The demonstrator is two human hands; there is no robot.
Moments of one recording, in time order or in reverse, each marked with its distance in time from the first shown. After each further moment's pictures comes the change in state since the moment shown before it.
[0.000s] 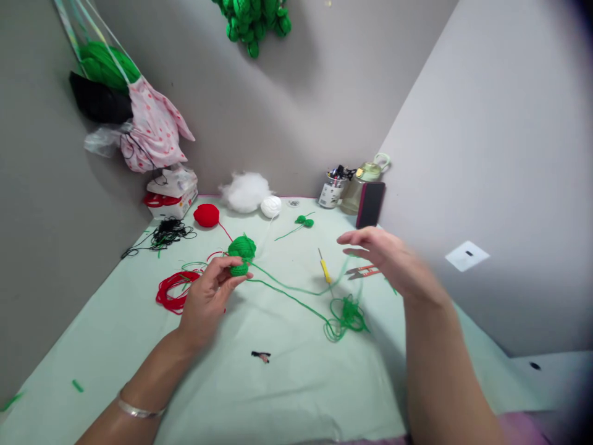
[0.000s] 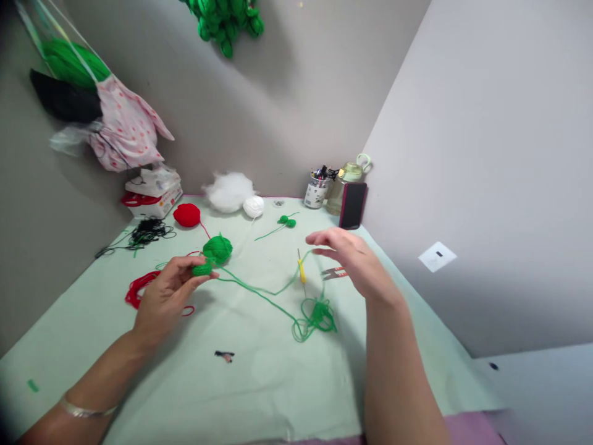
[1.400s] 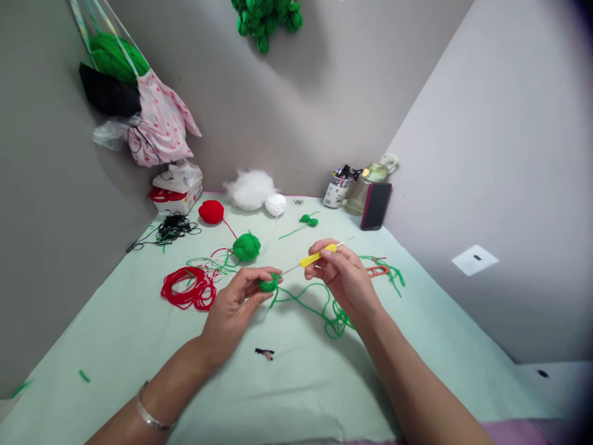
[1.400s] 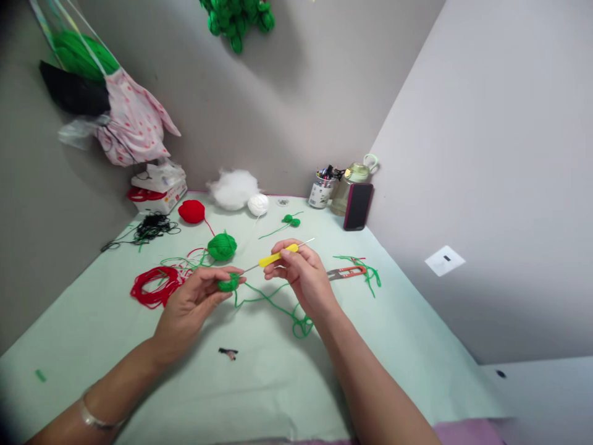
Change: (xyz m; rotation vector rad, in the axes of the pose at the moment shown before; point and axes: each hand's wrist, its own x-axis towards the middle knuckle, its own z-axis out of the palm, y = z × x) left_hand -0.019 0.015 0.025 -0.236 -0.186 -0.033; right_hand -0.009 -0.023 0.097 0.938 -0.159 0.096
